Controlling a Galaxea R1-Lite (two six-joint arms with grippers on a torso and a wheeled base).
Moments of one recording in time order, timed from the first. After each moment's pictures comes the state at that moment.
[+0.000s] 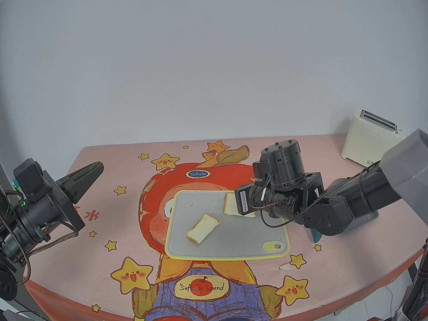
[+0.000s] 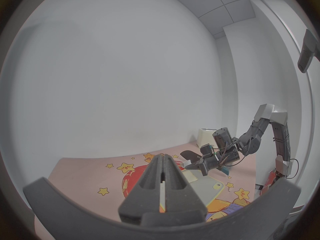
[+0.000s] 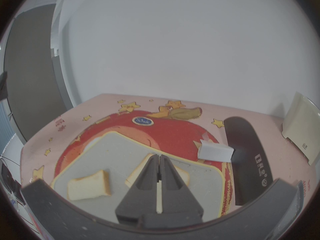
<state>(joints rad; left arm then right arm) -0.27 1.27 -0.28 -1.07 -0.29 -0.08 0.70 2.11 -1.15 -0.39 -0.25 0.16</state>
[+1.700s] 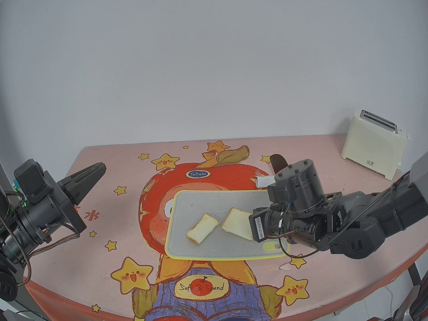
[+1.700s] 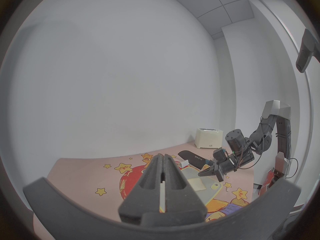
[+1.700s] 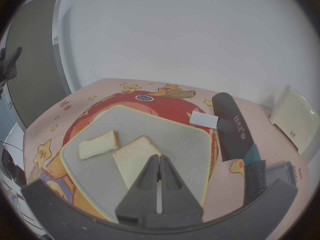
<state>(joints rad) -0.29 1.27 -0.28 -1.07 -0.29 -0.08 0.78 1.92 -0.92 -0.35 -0.33 0.20</state>
